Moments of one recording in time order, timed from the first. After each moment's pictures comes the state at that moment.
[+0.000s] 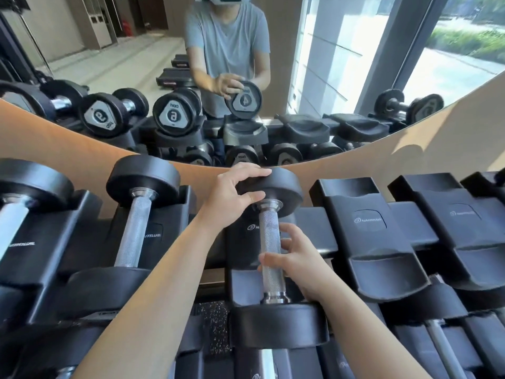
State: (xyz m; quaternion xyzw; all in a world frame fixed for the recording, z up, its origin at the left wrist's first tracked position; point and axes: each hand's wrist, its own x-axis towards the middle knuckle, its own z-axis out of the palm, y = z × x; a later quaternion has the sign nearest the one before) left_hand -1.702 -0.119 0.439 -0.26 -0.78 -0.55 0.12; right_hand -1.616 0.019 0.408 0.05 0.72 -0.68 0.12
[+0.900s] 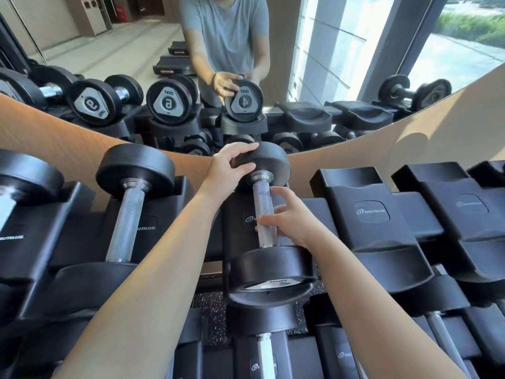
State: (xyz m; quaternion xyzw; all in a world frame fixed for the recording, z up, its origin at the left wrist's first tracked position) left_hand -1.756 -0.116 0.415 -0.18 -0.77 -0.61 0.08; right_hand -1.677 0.022 0.408 0.05 0.79 -0.59 0.12
